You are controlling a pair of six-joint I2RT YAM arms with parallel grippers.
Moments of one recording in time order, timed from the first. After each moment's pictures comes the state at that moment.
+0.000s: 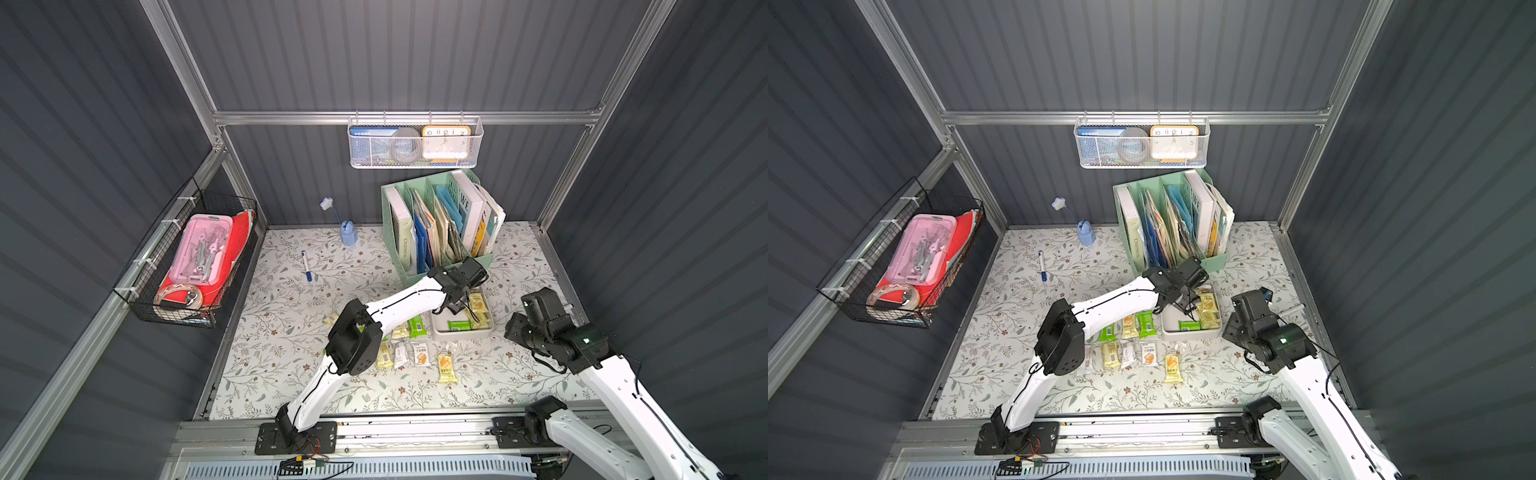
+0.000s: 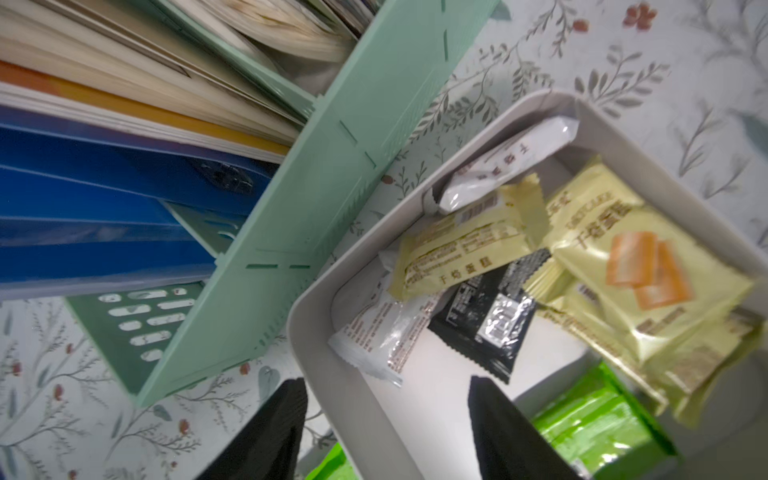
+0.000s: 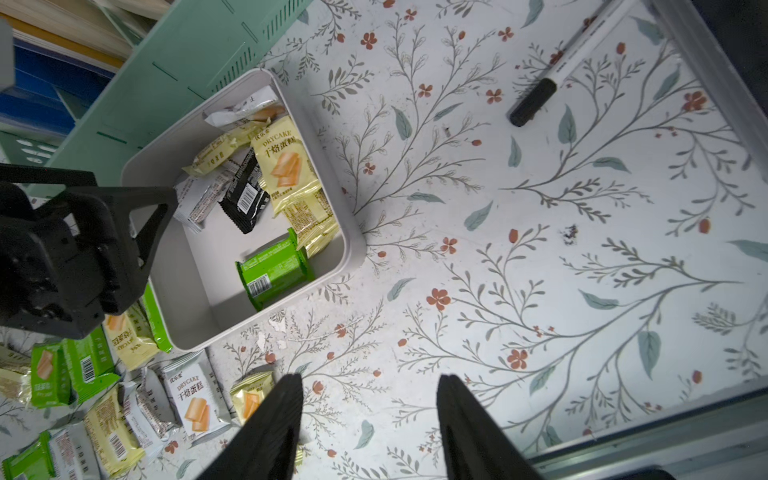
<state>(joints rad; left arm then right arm) -0.94 2.33 2.12 -0.87 -0.42 -0.14 0.31 0.81 0.87 -1.08 0.21 0.74</state>
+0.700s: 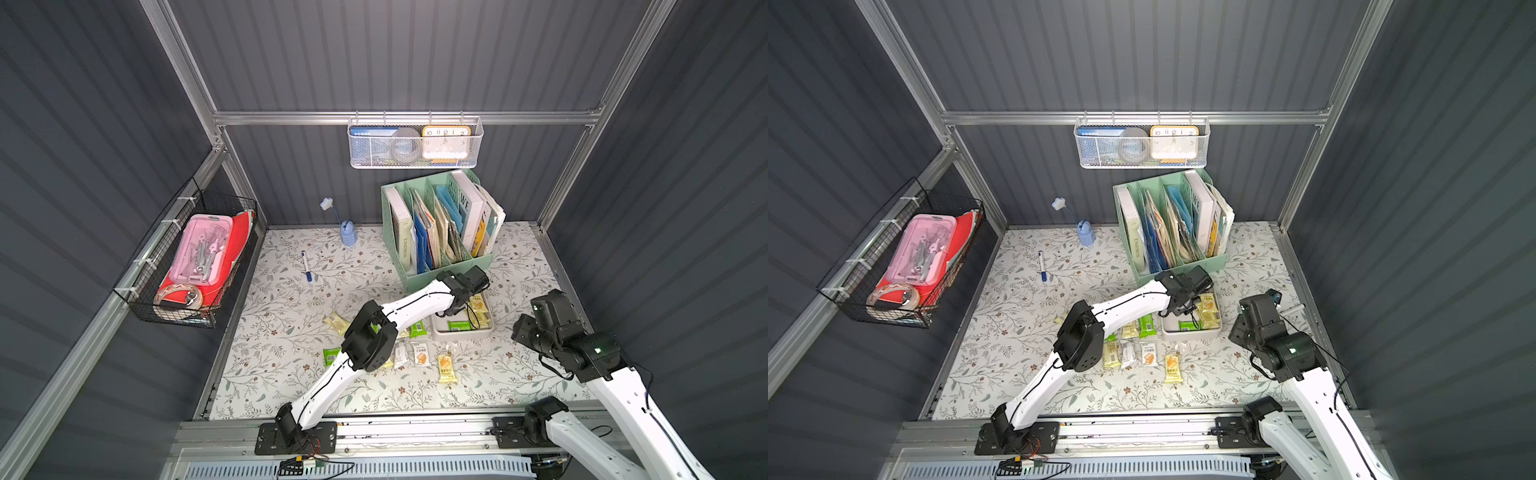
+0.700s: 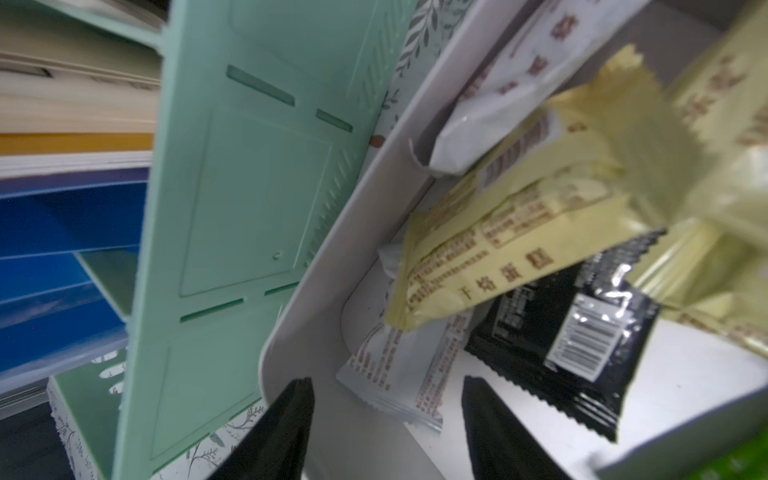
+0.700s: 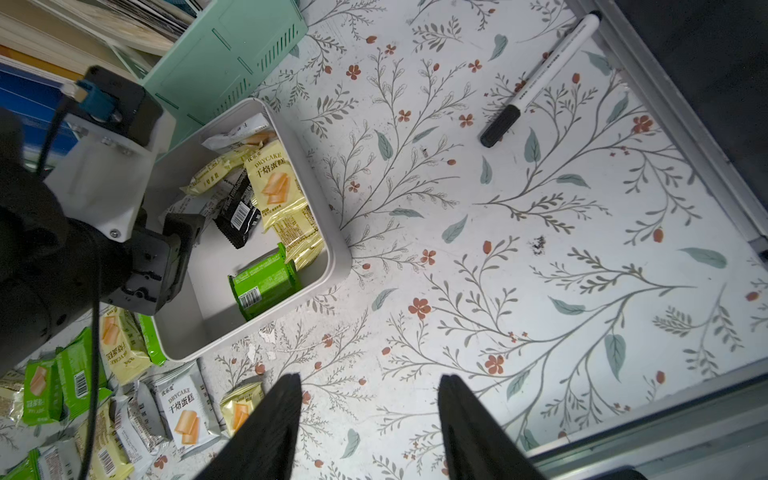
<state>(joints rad) -0.94 2.51 2.28 -0.97 -0.51 0.02 0.29 0.75 0.87 -1.09 0.24 0.72</state>
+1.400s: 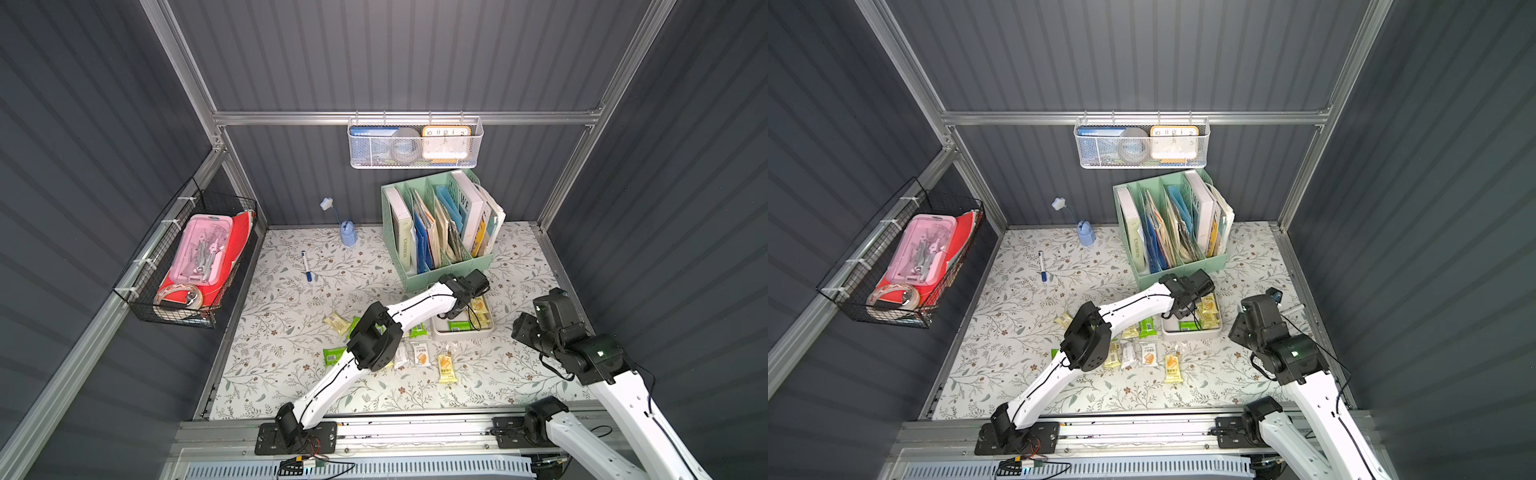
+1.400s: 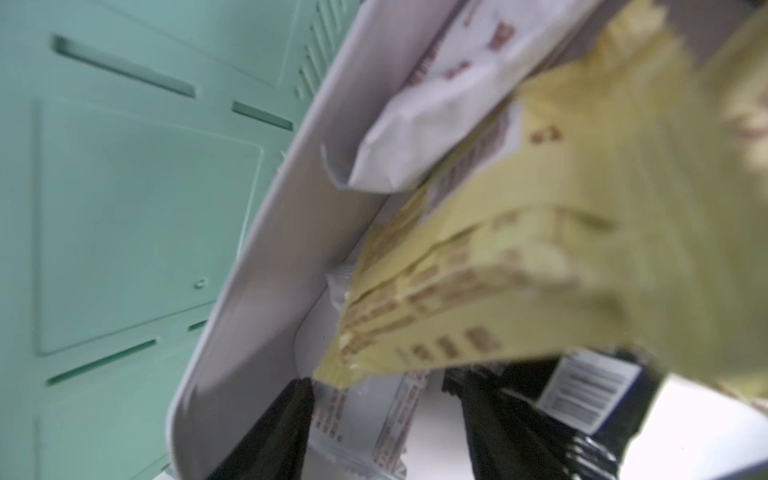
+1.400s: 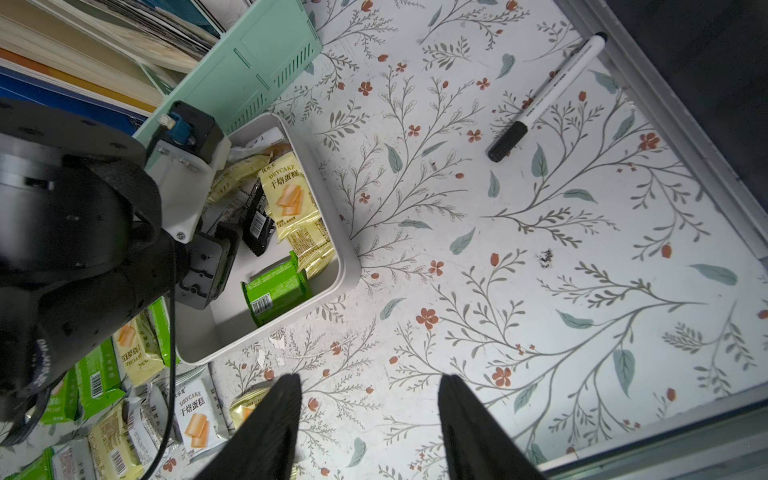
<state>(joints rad) -0.94 2.58 2.34 -0.98 -0.46 0.00 0.29 0.73 0.87 -1.07 0.24 0.70</state>
